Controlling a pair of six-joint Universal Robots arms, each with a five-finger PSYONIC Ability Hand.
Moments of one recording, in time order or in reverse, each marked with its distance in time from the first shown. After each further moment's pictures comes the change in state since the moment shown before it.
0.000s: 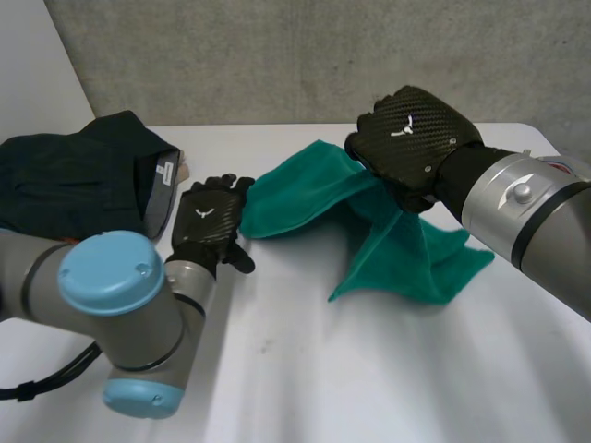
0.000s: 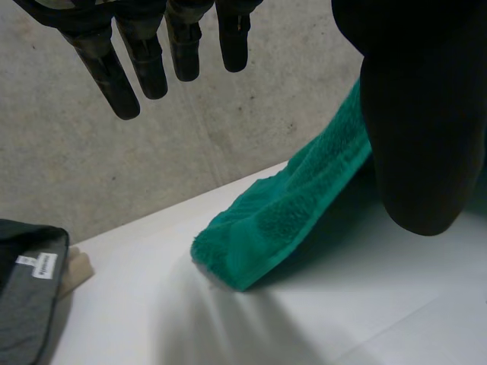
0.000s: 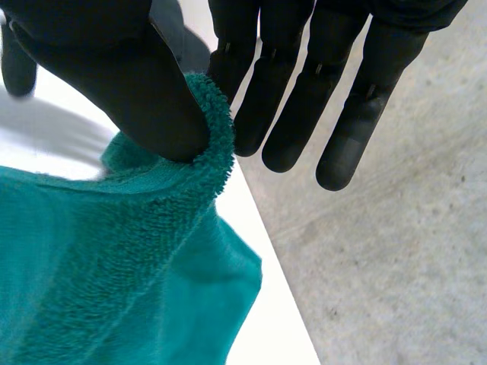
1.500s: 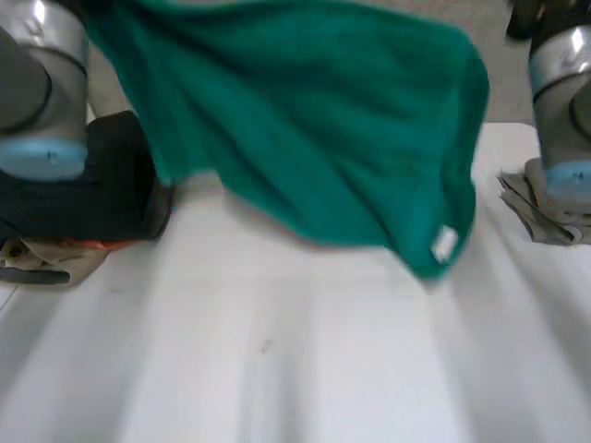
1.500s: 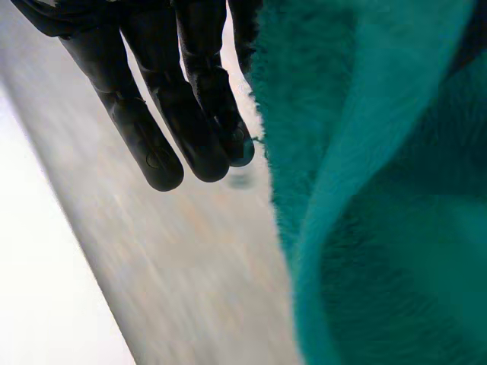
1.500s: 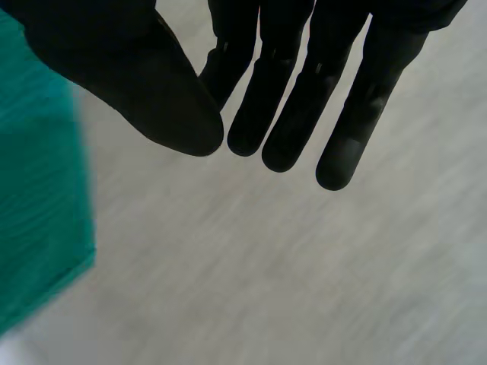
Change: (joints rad) left arm 0.299 0.010 0.766 -0.106 0.115 0.273; right arm -0.237 0.372 -0.370 -0.635 0.289 0.197; left_hand 0.966 0.993 0.986 1.000 0.946; right_hand 0.000 0.000 0.000 0.000 0.032
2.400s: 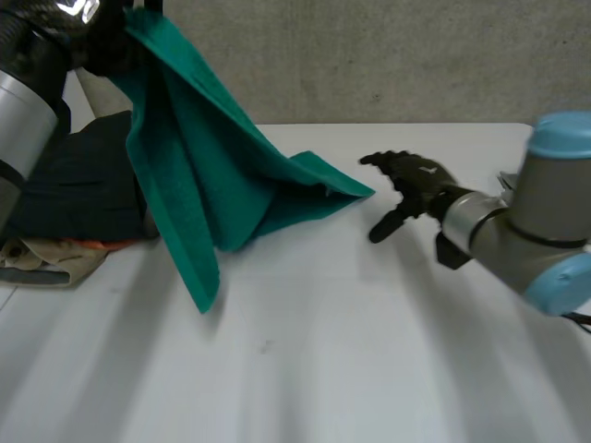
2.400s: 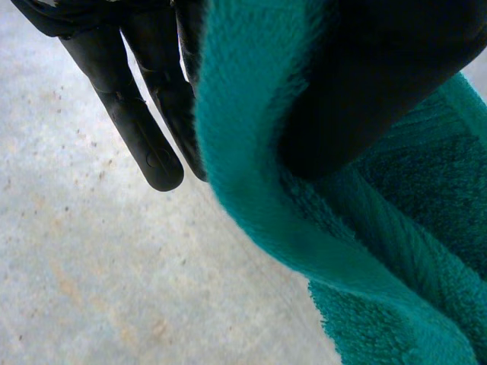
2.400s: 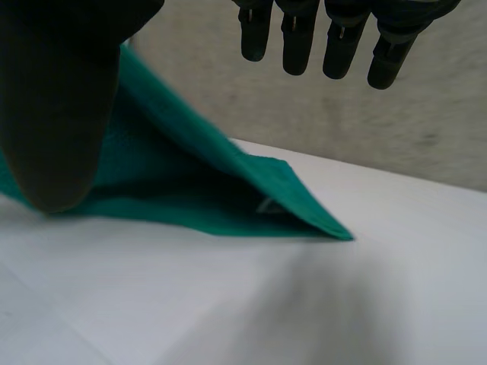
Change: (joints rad) left arm -0.092 0.602 -0.608 -0.162 0.249 -0.048; right arm 0.097 0.092 0.272 0.399 -0.296 0.626; left_hand 0.000 0.001 0.001 0.000 0.000; right_hand -0.898 -0.970 -0.987 -0.995 -0.992
